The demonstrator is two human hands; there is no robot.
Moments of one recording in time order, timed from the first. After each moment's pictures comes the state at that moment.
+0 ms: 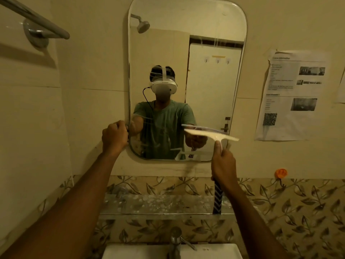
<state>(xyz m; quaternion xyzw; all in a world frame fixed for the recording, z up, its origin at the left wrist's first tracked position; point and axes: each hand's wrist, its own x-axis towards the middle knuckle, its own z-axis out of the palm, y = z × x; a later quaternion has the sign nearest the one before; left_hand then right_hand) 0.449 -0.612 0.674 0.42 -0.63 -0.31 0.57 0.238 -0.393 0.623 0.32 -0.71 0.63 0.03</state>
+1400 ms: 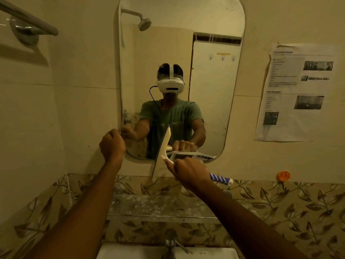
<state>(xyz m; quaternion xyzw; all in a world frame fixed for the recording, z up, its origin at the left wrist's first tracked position) 0.422 -0.594 0.648 0.48 -0.51 -0.31 0.64 0.244 -0.442 0.602 0.63 -0.73 0.16 0.24</state>
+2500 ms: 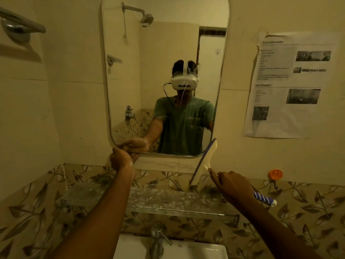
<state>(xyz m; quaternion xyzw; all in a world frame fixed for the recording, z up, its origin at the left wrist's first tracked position) 0.357 -0.542 0.596 0.44 -0.24 -0.57 0.65 0.097 -0.343 0.555 0.54 -0.82 0.10 0.18</state>
